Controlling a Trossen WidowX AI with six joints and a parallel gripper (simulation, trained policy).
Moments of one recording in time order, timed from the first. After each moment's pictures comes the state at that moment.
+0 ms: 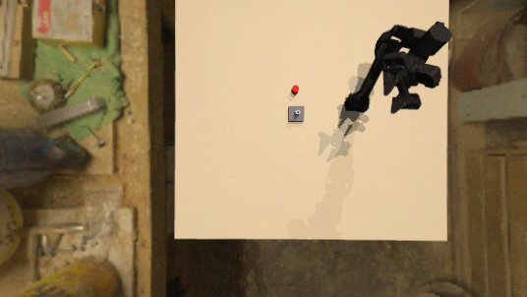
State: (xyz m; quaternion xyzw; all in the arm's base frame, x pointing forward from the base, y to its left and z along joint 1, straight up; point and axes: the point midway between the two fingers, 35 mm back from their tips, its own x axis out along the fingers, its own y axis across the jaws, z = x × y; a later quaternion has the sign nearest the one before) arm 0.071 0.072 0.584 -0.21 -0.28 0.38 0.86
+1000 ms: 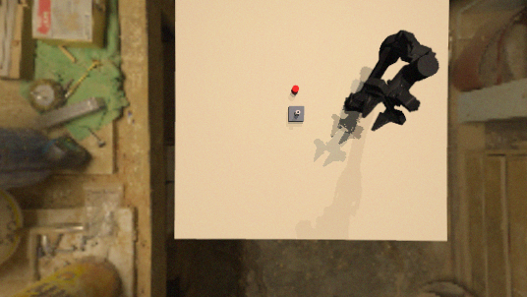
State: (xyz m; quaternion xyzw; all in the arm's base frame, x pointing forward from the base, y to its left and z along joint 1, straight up) arm 0.094 0.115 0.515 -0.27 -0.14 0.41 0.86
